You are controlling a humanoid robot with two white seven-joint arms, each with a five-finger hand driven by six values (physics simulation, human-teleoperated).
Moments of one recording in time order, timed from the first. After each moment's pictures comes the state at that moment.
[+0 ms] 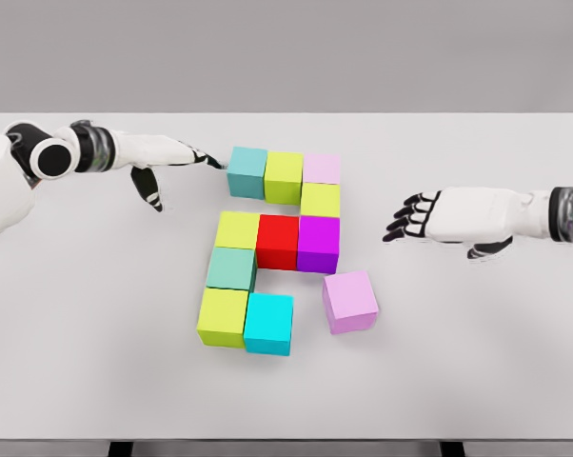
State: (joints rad) left arm -1.02 0.57 -1.03 -0.98 -0.30 -0.38 -0.61; right arm -0.69 -0.96 0.76 -1.64 0.39 -0.61 0.61
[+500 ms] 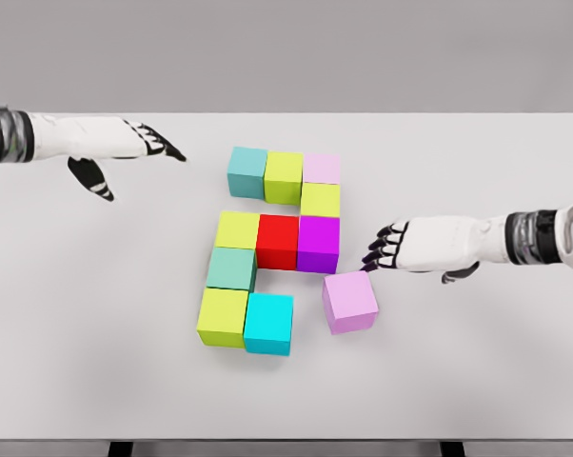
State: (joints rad) left arm -1.01 0.80 -0.96 -1.18 -0.25 -0.61 -0.61; right arm -0.69 -0.91 0.86 -1.65 0.45 -0.61 0.61
